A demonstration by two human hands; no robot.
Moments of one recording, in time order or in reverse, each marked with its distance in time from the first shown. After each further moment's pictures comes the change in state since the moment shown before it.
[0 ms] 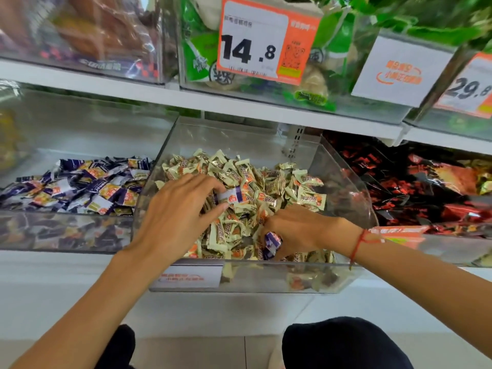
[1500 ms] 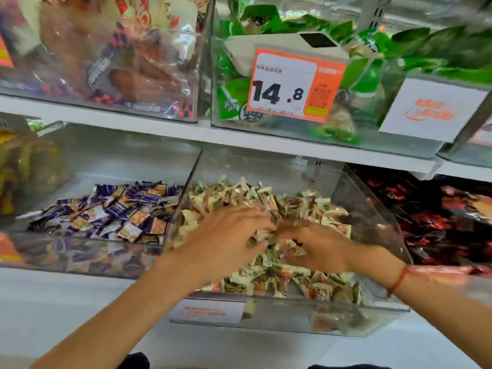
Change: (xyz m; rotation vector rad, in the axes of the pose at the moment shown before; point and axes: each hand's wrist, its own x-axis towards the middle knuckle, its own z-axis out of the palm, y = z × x) left_hand 0.025 0.019 -0.015 -0.074 -0.331 0.128; right_hand 0.005 0.015 -0.007 0.279 0.249 -0.005
